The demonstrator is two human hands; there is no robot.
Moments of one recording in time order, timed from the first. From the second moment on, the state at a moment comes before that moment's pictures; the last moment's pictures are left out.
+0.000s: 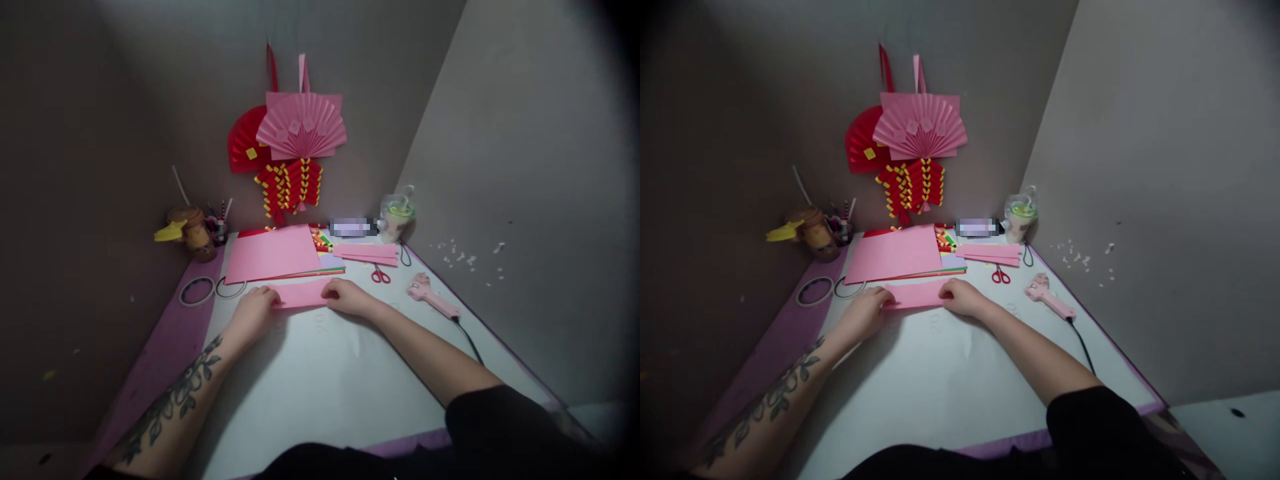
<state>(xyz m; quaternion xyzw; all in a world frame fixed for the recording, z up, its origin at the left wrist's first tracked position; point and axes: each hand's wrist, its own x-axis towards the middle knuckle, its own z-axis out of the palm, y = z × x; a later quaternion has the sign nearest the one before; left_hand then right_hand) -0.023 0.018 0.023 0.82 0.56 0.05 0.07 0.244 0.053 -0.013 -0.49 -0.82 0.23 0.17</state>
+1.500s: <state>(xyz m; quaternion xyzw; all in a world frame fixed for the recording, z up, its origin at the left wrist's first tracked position) 0.027 0.034 -0.002 0.80 0.59 0.02 0.13 0.217 0.049 -0.020 -0.57 -0.80 0.18 0.06</state>
